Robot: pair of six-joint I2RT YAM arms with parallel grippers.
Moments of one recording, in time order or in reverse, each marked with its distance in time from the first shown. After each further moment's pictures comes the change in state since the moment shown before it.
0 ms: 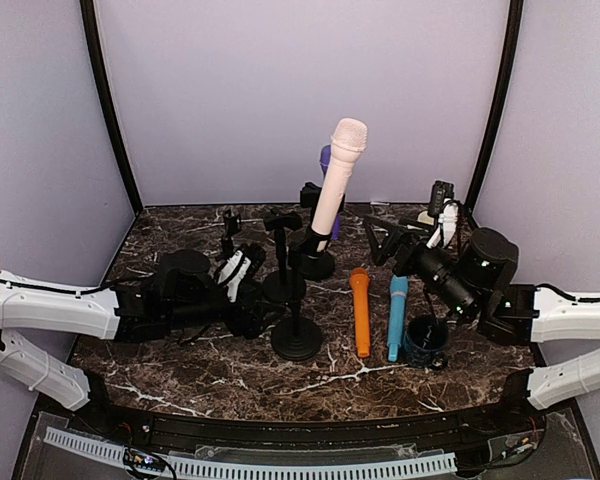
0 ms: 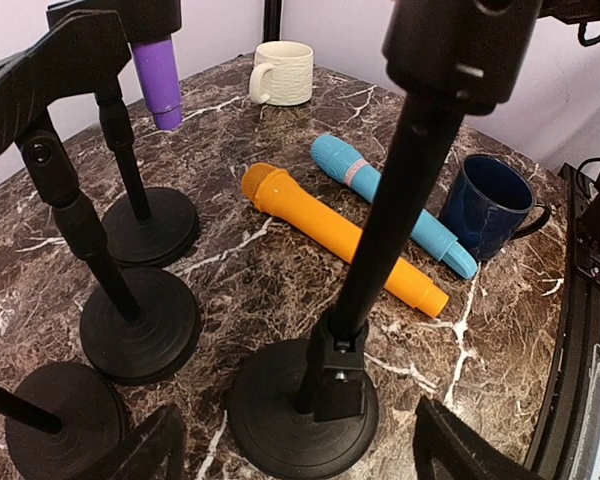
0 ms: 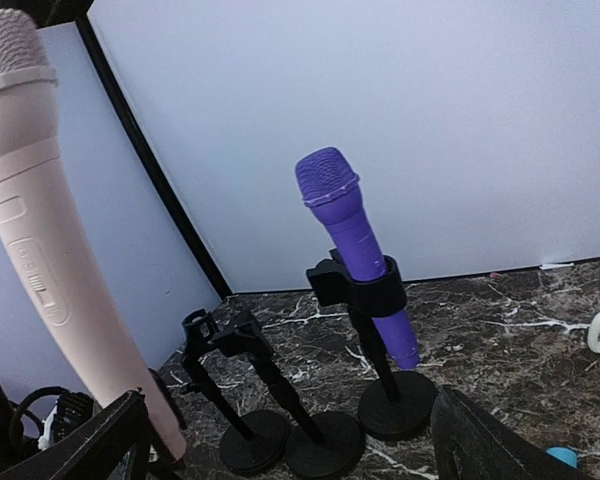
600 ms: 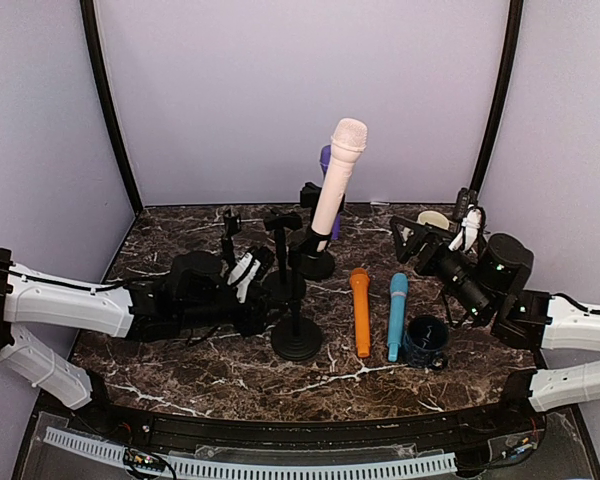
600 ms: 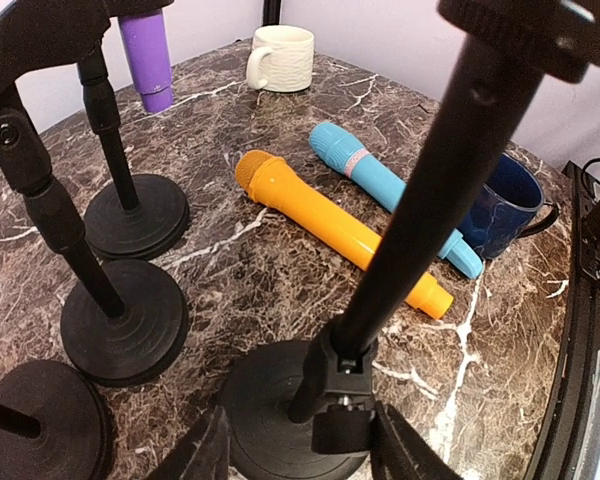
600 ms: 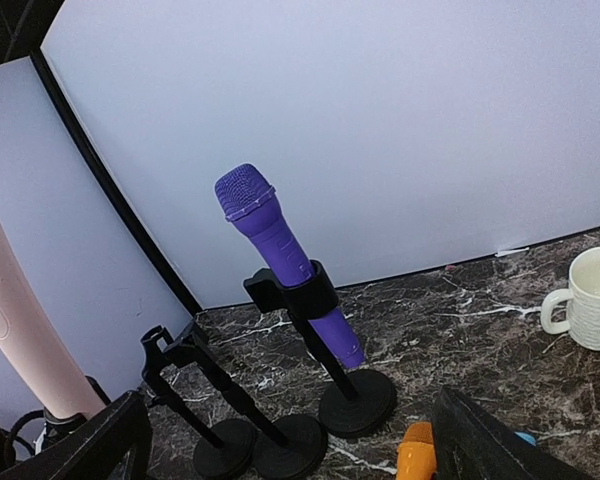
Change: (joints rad) left arm 0.000 0.090 0.024 0.034 0.012 -0.022; right arm -0.108 -0.133 -0.093 -0.060 0.013 0.074
